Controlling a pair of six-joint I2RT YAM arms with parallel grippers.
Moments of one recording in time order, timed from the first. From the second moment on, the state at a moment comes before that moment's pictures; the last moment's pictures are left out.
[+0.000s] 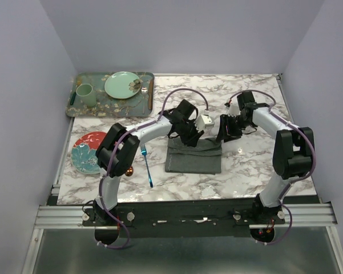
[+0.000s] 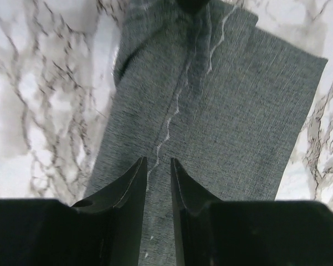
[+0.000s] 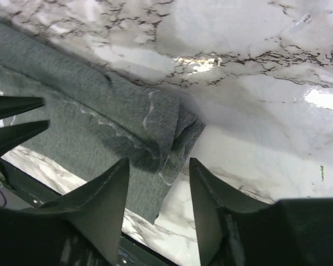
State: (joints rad) left arm -0.72 1.99 1.49 -0.44 0.50 0.38; right arm 0.14 1.78 1.21 -0.72 -0.46 0.08
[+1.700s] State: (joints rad) left arm -0.58 1.97 1.37 -0.17 0.65 -0.15; right arm 0.20 1.90 1.23 -0.78 -0.42 0.08
